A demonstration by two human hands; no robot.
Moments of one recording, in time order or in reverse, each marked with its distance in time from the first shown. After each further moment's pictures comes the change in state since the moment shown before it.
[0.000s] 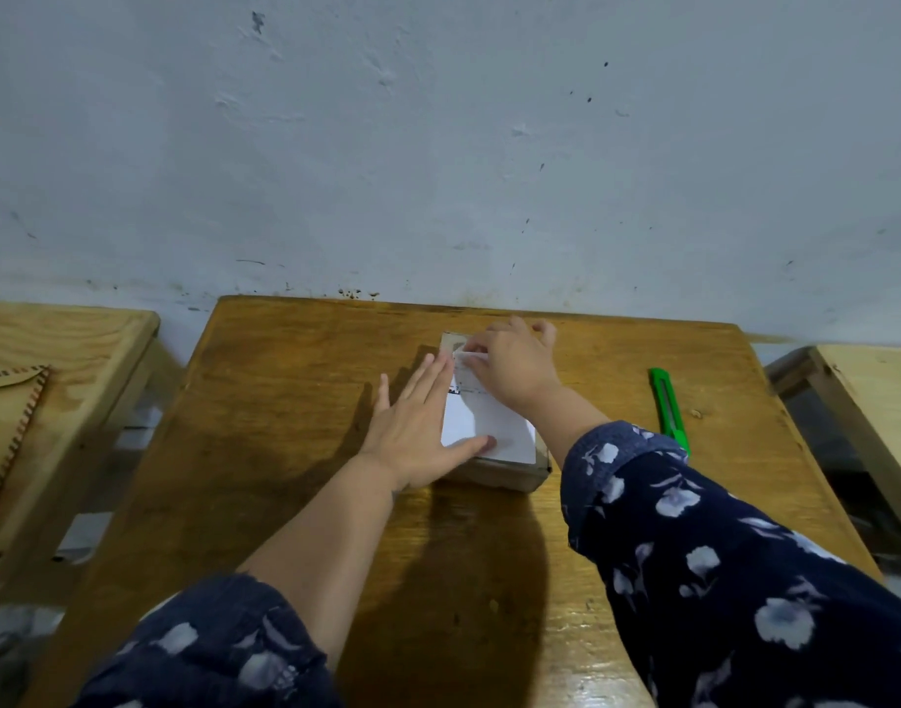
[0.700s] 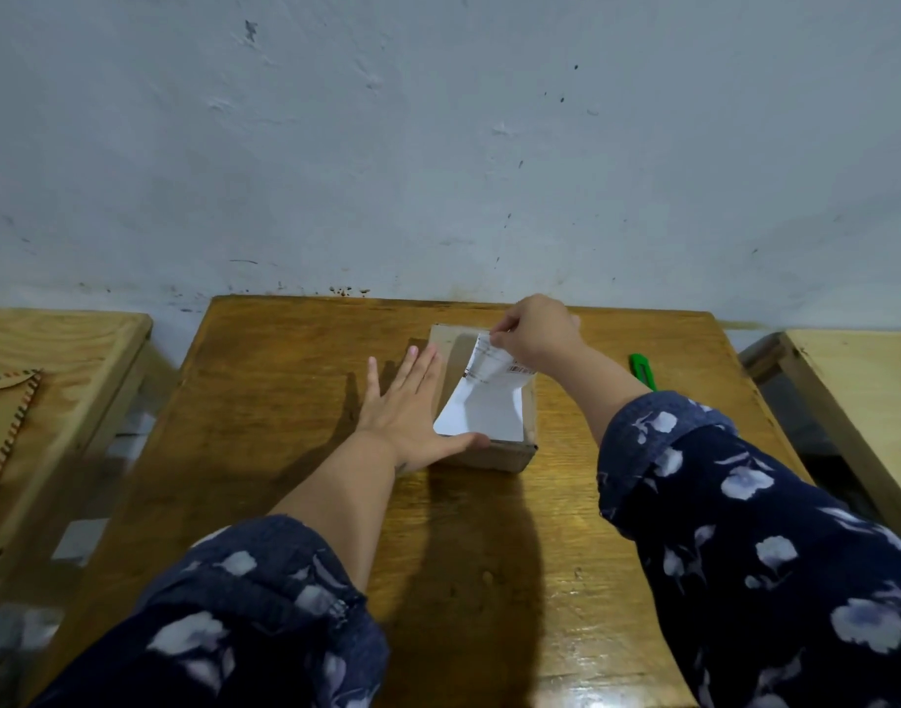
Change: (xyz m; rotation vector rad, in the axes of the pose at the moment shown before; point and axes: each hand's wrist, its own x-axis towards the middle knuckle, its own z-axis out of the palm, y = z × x) left_hand -0.005 0.005 -0.009 0.189 -0.127 -0.015; right_hand -0.015 0.008 -0.050 0.255 -0.048 0.320
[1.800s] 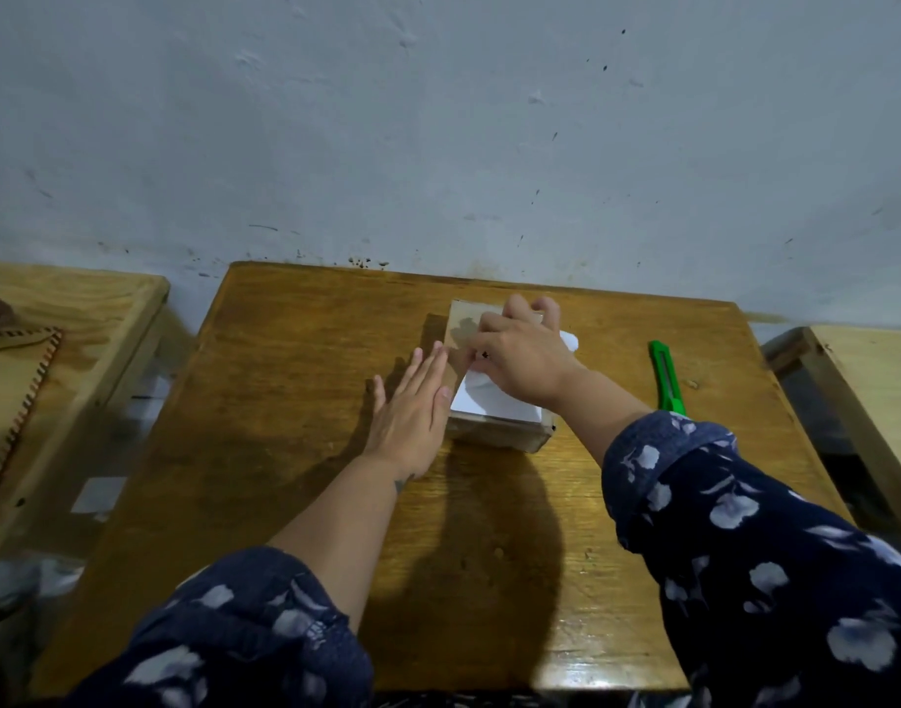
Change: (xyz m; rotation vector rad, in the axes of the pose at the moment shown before) left_hand -0.030 -0.006 0.033 -0.470 0.180 -0.064; right_hand -0.029 0.003 0.038 -0.464 0.025 -0.682
